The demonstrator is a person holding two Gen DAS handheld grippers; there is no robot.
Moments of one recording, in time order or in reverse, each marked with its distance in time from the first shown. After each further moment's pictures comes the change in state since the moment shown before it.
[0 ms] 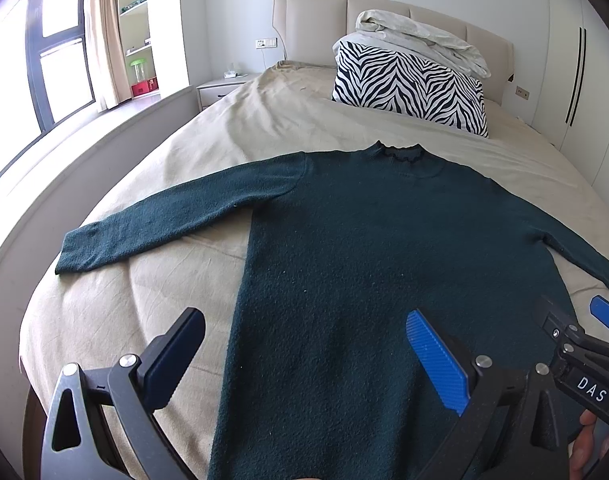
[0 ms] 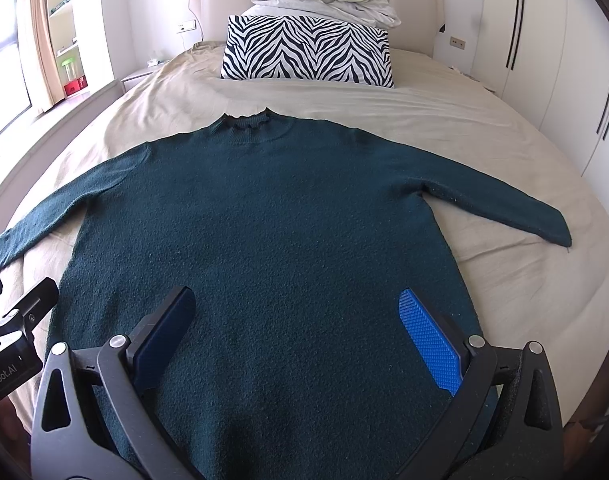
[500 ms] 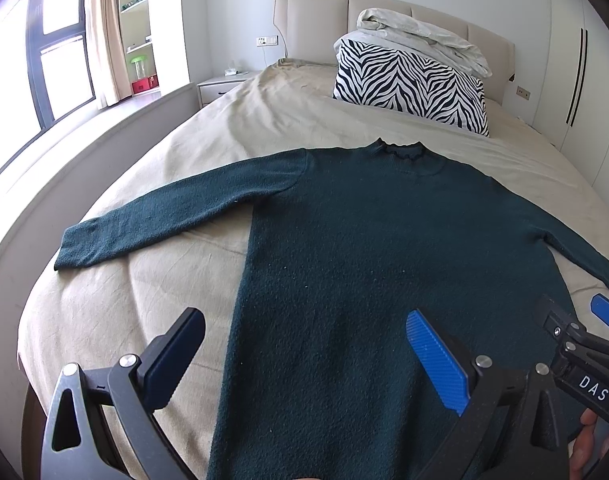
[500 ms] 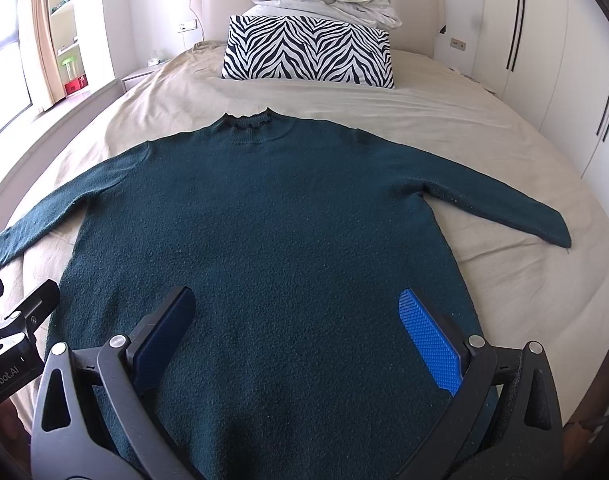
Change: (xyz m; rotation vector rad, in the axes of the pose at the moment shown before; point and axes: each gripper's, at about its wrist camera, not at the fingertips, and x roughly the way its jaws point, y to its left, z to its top) left arm 0.001 0.001 -0.004 -0.003 0.005 0.000; right arm 0.000 0.003 -0.002 -0.006 -0.003 -0.003
